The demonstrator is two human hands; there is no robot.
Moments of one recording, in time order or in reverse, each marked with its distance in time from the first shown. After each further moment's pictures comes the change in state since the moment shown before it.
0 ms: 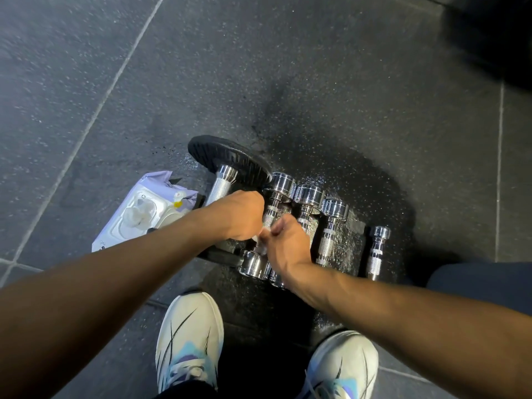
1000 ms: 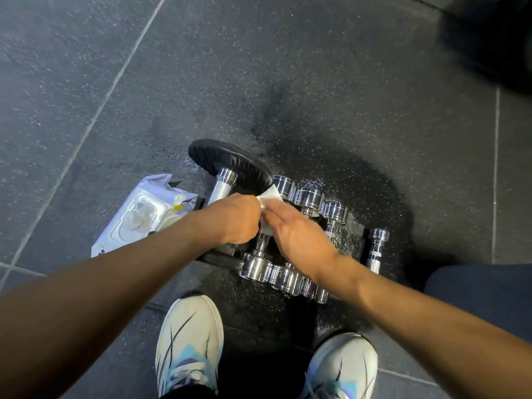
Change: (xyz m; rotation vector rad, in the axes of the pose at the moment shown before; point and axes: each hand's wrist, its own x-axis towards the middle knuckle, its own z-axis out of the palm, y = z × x) left_hand -0.007 -0.006 -0.002 0.068 0.052 0.043; right_hand 0.017 0.007 -0.040 -0.832 -0.065 -0.905
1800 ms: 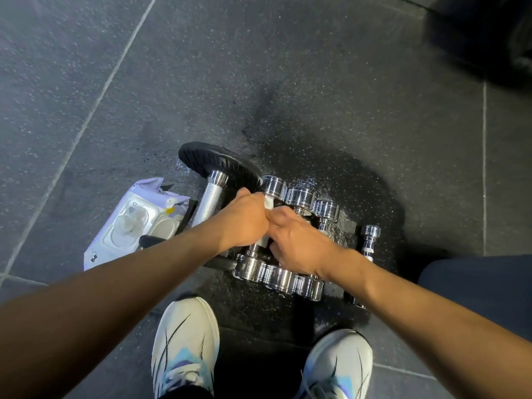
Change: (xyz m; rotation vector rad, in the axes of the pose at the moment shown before) left_hand 0.005 0.022 0.010 -0.351 0.069 -0.050; right_hand -0.009 0.023 0.000 0.115 -0.099 -0.102
